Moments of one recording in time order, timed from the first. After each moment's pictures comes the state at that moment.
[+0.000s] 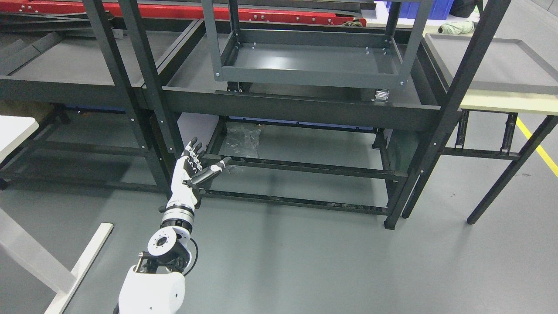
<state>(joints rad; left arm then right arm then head) -0.48 0.00 -0.02 -1.32 0.31 0.14 0.20 0.00 0.00 0.17 -0.26 0.07 0.11 0.04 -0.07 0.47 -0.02</state>
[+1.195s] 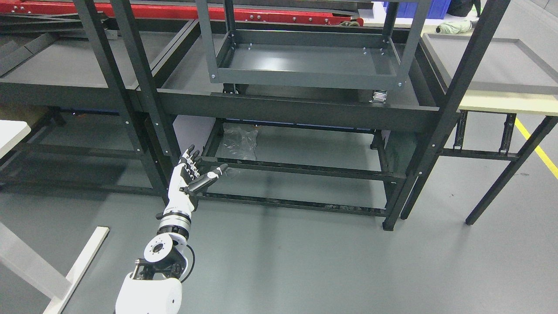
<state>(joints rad) -0.46 0.00 0.00 -1.32 0.31 0.14 0.18 0.00 0.00 0.17 -0.26 0.07 0.11 0.03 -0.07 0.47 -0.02</state>
